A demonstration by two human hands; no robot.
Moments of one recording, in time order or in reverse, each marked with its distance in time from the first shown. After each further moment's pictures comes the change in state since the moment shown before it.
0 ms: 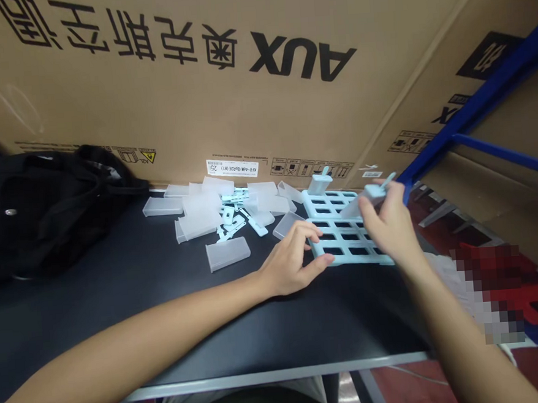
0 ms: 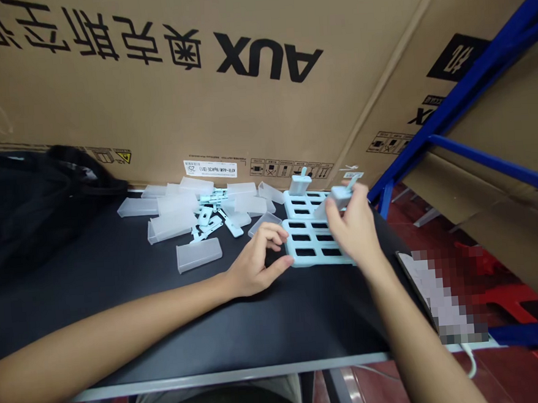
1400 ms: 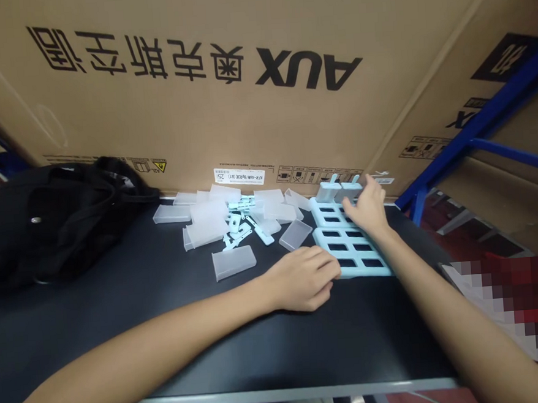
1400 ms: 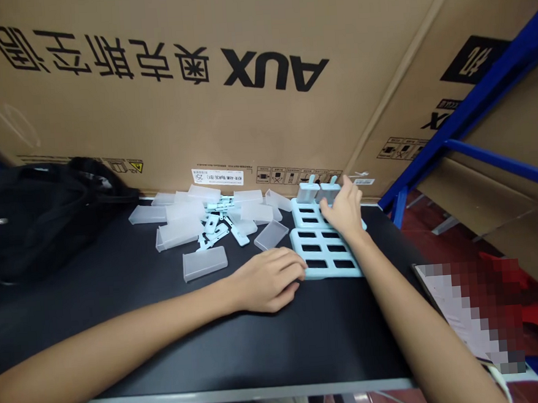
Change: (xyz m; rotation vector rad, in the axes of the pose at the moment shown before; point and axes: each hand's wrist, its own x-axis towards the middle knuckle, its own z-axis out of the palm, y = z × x) left_hand 0.010 0.008 -0.012 0.570 -0.493 0.208; right_hand 0.075 0.072 0.082 -0.256 -0.041 -0.136
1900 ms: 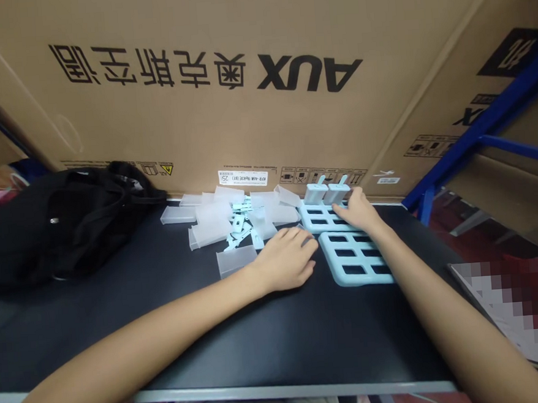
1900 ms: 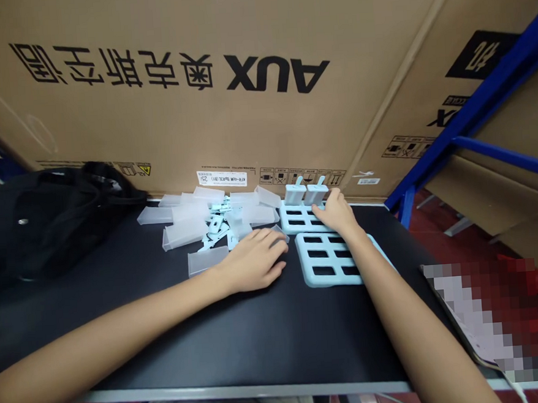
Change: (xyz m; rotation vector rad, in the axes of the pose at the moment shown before) left_hand -0.005 -0.019 -0.017 0.310 -0.097 -0.233; right_hand 0.008 -0.010 0.015 0.023 -0.307 0.113
